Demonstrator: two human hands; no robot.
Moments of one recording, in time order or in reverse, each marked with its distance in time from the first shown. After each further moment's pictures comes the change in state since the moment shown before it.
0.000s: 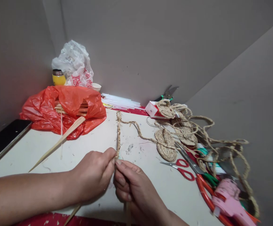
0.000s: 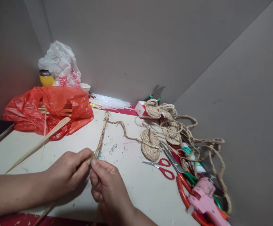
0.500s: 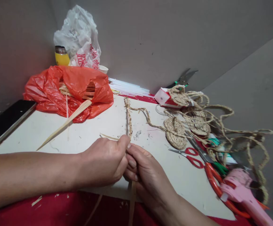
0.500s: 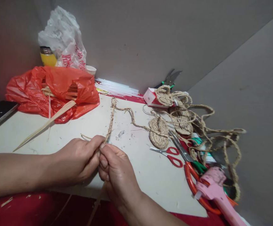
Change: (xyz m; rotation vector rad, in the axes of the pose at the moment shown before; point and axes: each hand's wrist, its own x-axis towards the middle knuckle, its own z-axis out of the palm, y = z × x) left_hand -0.006 0.005 0.009 0.266 -0.031 0.171; right_hand 0.000 0.007 0.002 -0.029 0.100 -0.085
